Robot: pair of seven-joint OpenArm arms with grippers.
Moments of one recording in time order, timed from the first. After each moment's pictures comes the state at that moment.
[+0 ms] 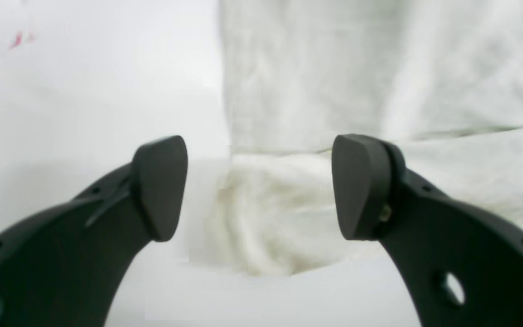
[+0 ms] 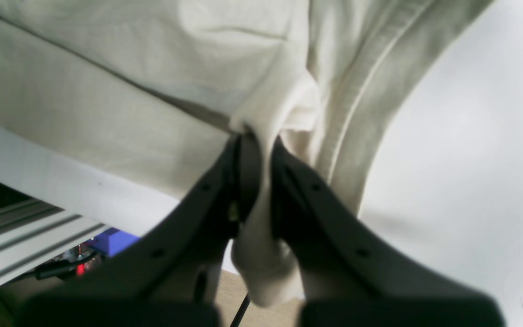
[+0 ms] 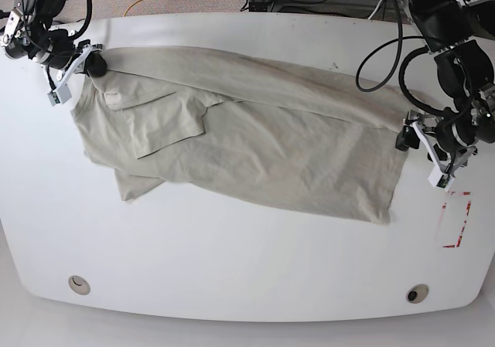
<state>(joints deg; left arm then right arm) -7.6 -15.7 -27.3 93.2 -27.3 -42.8 77.5 -19.1 23.3 36.0 89.9 51.8 41.0 -73.5</state>
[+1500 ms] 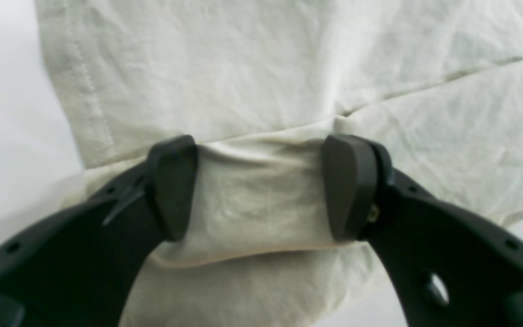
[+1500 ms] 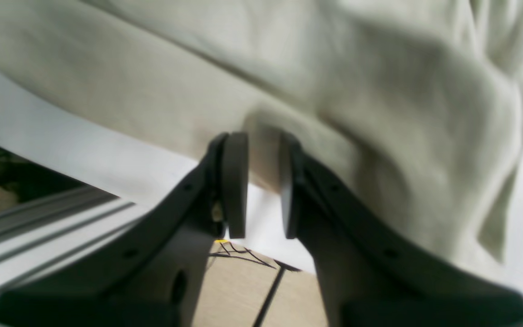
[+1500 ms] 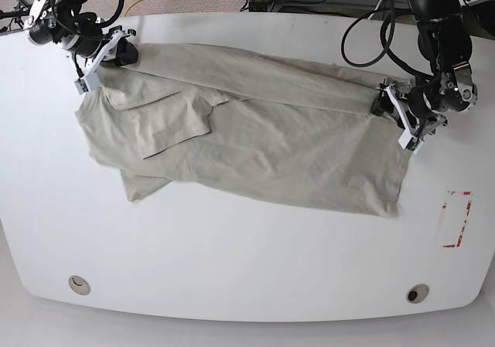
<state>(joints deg) 3.2 -17.2 -19.3 85.5 -20.5 -43.0 59.3 -21.6 11.0 37.7 102.3 48.1 41.0 -79.3</state>
